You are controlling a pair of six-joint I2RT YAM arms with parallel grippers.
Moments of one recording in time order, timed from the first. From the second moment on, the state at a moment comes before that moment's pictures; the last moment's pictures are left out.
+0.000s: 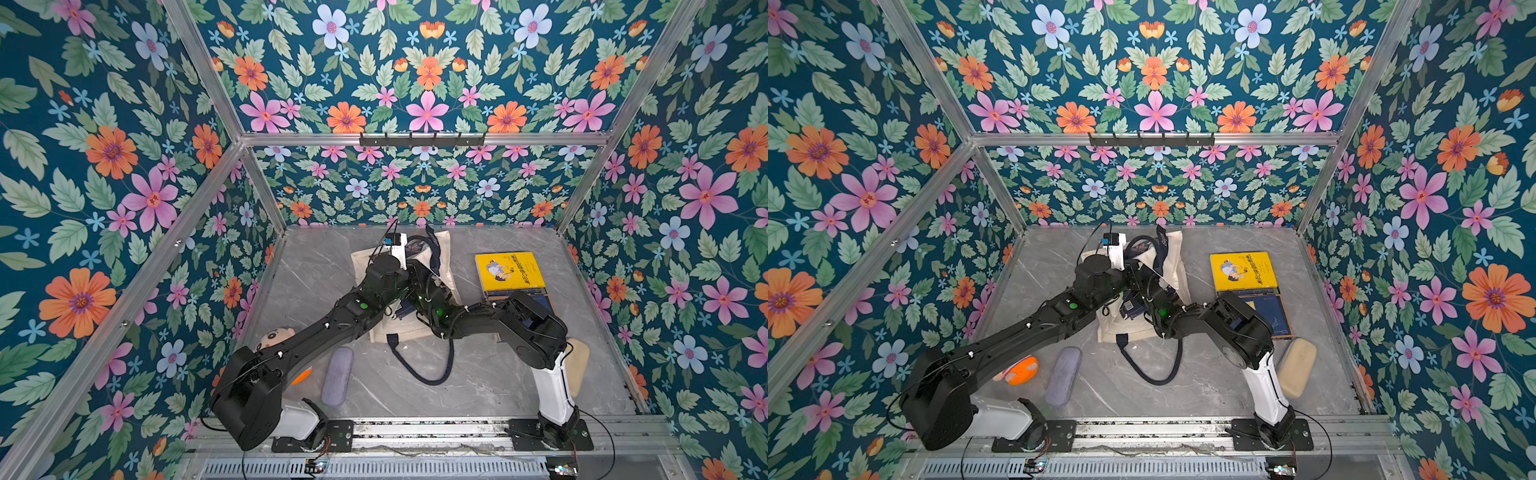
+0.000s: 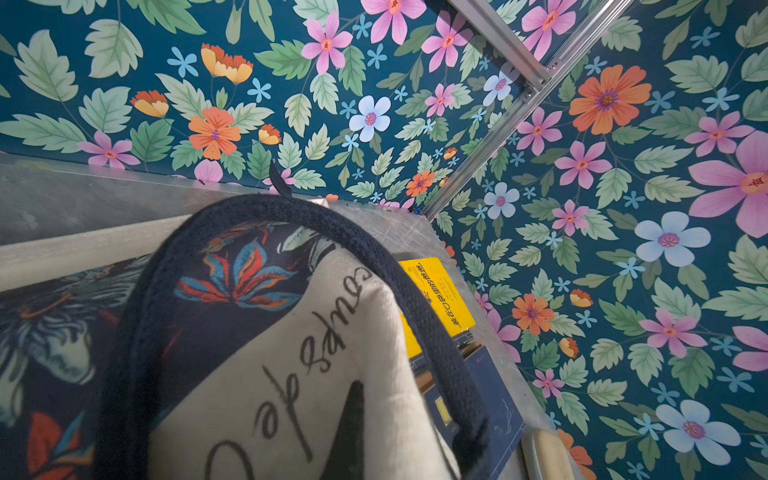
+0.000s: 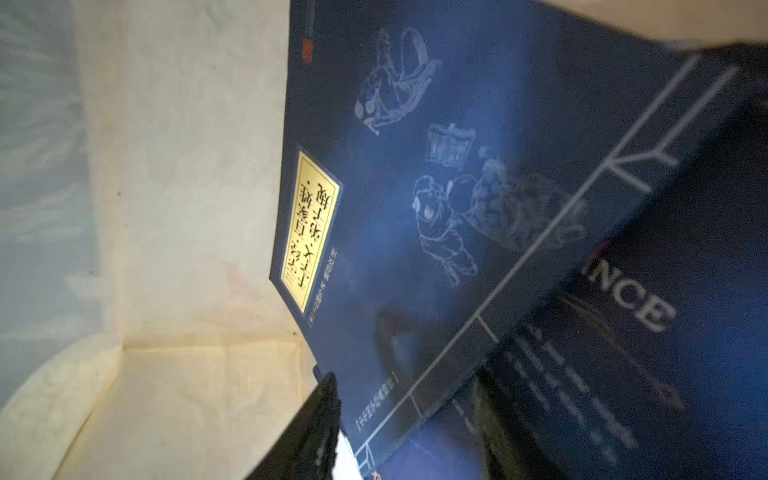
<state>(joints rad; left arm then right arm) -0.74 1.39 1.00 0.18 -0.05 -0.58 0.78 2.08 1.09 0.57 0.27 1.23</state>
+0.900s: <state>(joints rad) -0.75 1.41 1.00 0.21 -0.03 -0.60 0.92 1.82 0.97 0.38 0.28 1.27</state>
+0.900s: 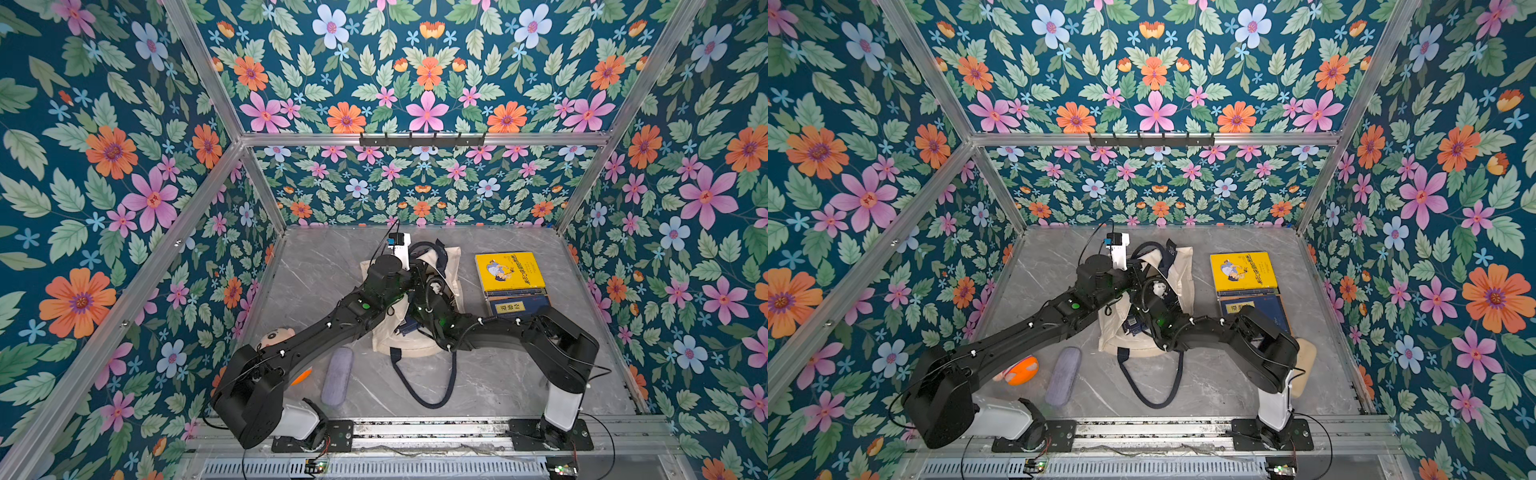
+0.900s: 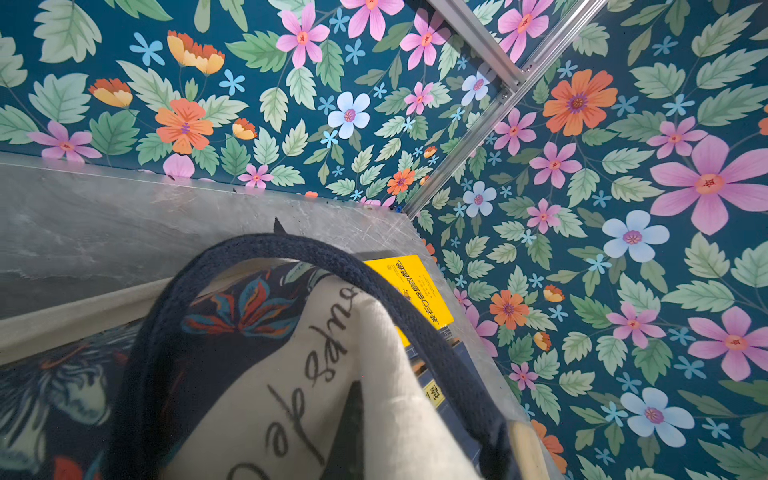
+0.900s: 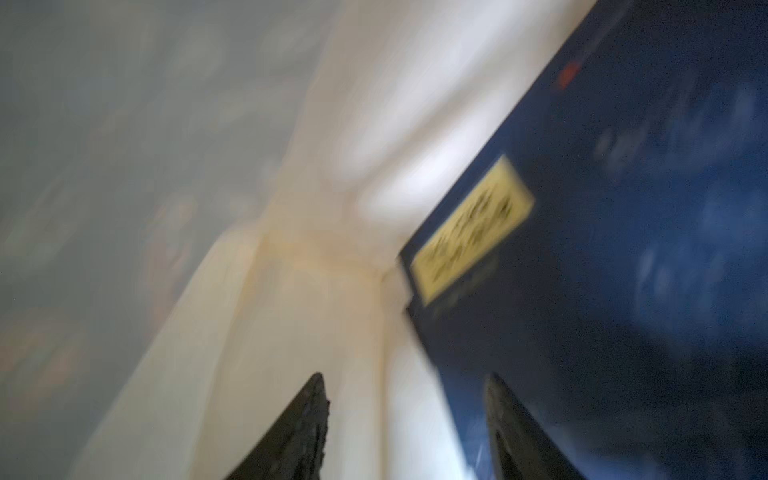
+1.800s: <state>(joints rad) -0.75 1.42 1.01 0.20 -0.06 -0.59 1.00 1.91 0.87 0.47 0.22 1.39</state>
